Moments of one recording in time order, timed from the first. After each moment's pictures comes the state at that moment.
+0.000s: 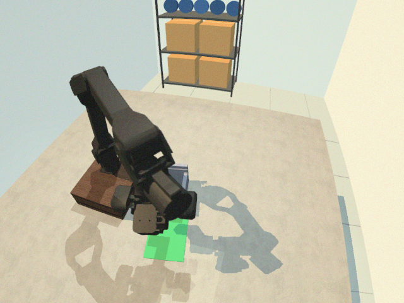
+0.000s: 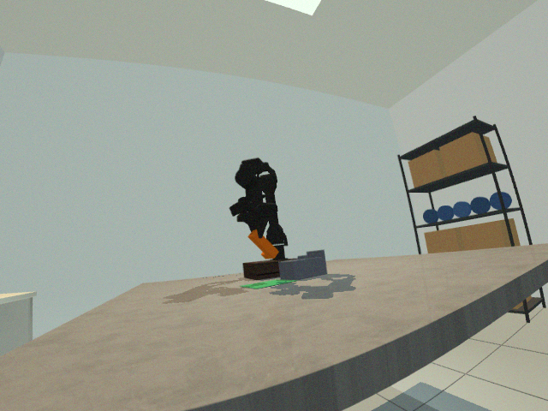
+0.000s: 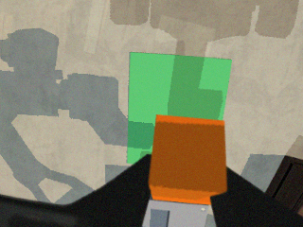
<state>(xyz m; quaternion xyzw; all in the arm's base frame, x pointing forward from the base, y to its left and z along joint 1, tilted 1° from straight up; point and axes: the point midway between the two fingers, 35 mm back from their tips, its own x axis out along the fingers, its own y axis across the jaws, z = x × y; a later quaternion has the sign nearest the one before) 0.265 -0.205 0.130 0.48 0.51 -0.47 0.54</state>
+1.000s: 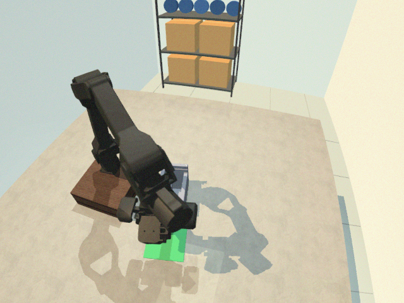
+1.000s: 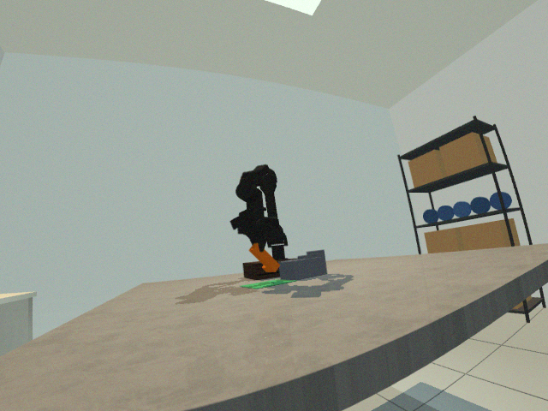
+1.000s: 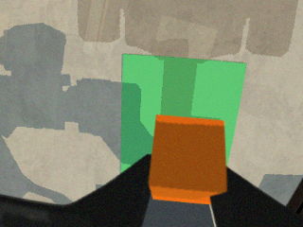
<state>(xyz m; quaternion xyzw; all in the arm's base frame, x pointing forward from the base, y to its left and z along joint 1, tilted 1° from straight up) 0.268 -0.207 0.086 0.48 0.51 -0.47 0.55</state>
